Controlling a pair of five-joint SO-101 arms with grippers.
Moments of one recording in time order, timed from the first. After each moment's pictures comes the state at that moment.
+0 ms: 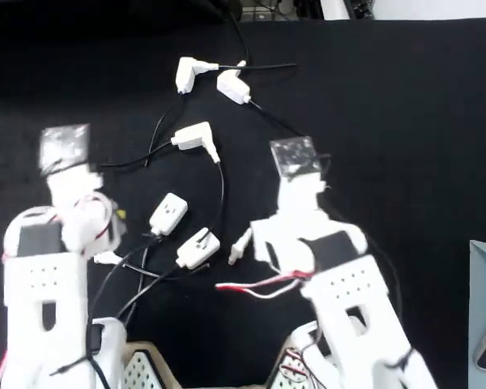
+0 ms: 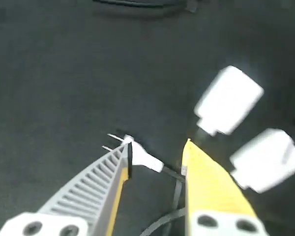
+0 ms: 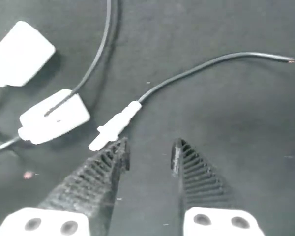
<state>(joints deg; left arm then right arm) -14.5 -54.5 52.4 72.1 -1.3 -21.5 -49.8 55.0 69.3 -11.8</state>
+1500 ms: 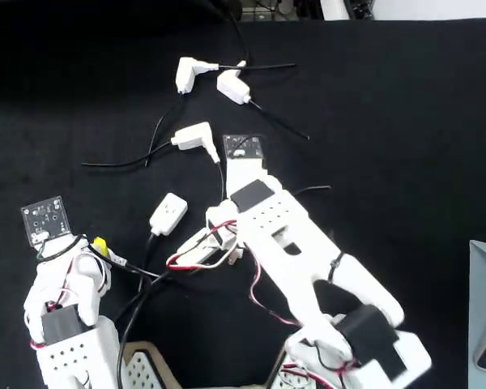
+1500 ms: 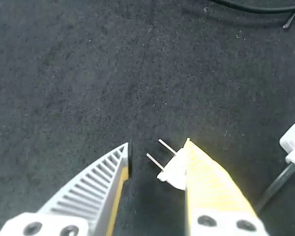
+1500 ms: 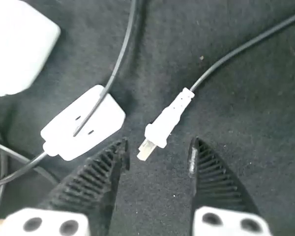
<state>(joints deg) -25.8 -102.6 96.4 62.0 -1.6 -33.7 -11.4 38.0 67.3 -31.7</state>
